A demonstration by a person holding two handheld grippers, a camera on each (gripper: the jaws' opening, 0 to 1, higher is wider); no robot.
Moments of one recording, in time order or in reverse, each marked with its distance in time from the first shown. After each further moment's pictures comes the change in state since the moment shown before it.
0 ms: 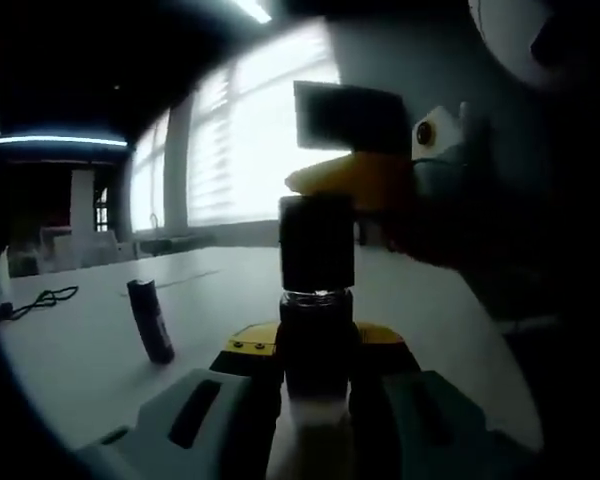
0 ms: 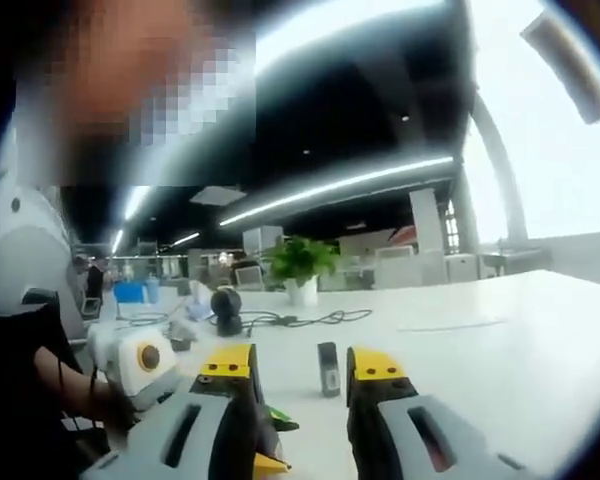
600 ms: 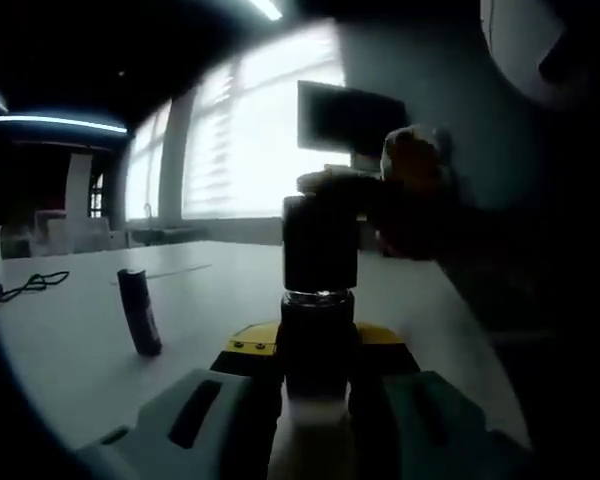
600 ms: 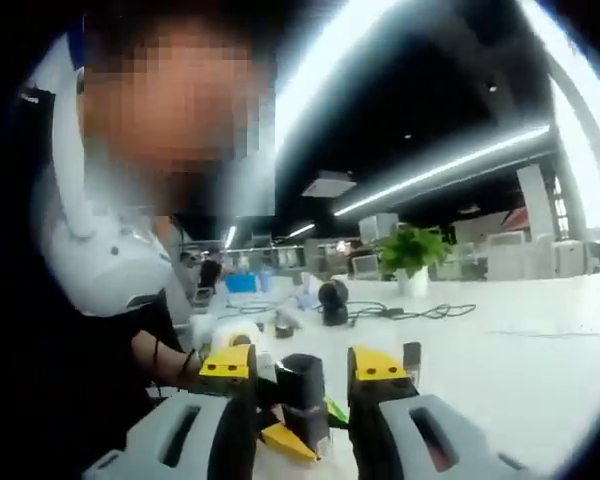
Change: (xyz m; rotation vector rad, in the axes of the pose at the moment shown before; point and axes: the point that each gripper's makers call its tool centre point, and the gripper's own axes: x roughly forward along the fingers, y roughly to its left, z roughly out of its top) left arm 0.002 -0.002 -0.001 -0.062 0.002 -0.032; right arm -0.015 0.036 0.004 0.000 0.077 0.608
